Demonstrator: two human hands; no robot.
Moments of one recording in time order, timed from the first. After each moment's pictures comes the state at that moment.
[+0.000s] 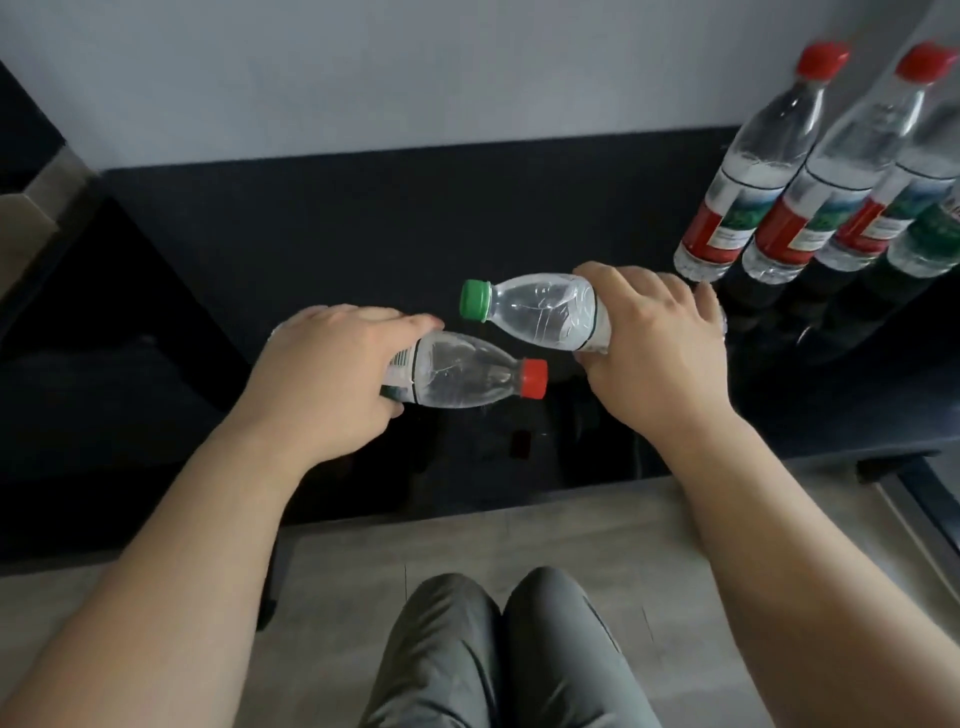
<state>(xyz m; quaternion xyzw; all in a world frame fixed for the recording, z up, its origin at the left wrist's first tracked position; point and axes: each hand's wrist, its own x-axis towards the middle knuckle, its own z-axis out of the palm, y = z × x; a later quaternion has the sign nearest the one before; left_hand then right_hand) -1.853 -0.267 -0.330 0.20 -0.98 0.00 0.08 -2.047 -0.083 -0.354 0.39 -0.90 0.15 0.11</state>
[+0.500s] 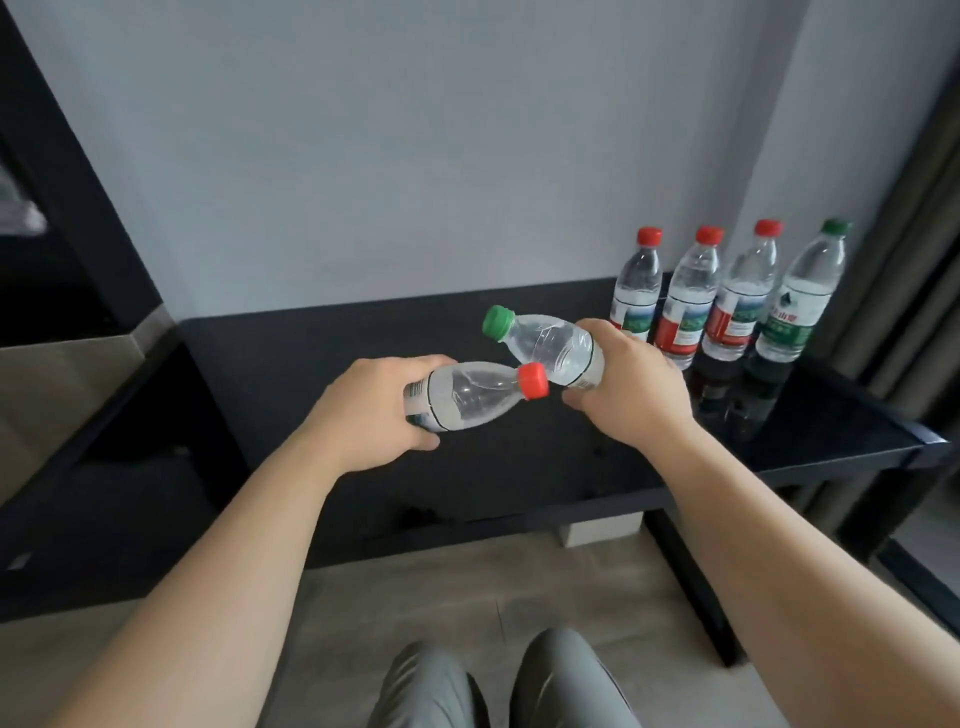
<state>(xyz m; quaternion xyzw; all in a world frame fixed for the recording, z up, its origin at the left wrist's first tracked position) -1.833 -0.214 -0.280 0.18 -0.94 -0.24 0.15 -2.028 -0.016 -0.291 0.35 -0.89 0.29 0.07</state>
